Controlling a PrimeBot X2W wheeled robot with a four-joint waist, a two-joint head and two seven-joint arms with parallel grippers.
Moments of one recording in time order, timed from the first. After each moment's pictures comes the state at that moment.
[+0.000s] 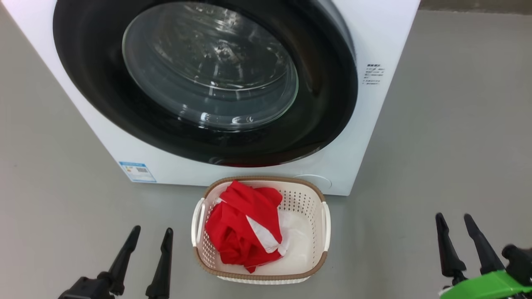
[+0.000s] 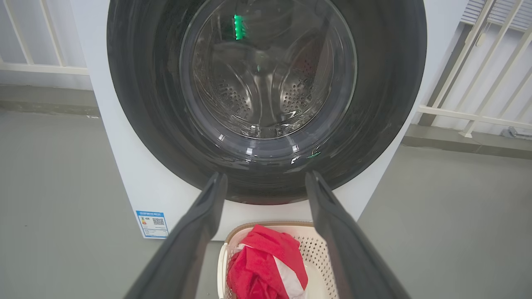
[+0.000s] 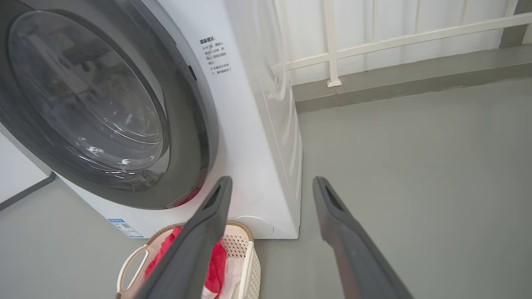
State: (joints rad) left arm 0.00 0.11 -0.07 0.14 -0.30 -0.13 -0.25; right arm 0.03 -0.11 -0.08 0.28 0.46 0.13 -0.26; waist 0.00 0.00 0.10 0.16
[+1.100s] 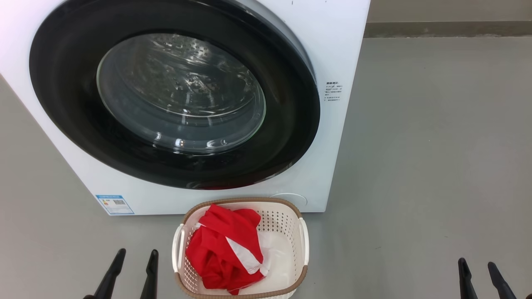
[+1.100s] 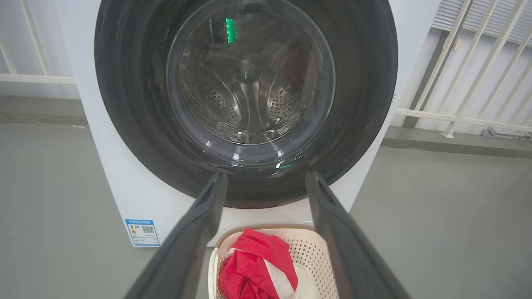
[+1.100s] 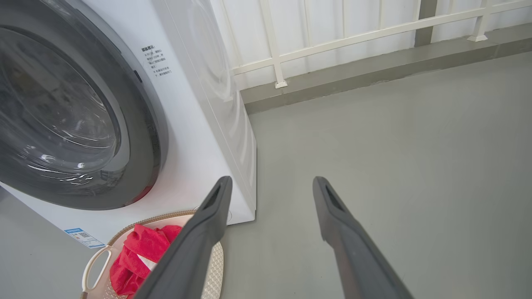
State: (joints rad) left arm 0.10 0.13 -0.02 0.11 -0.31 -0.13 -0.25; right arm 0.24 -0.06 -0.18 0.21 0.44 0.13 -0.26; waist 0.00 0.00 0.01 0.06
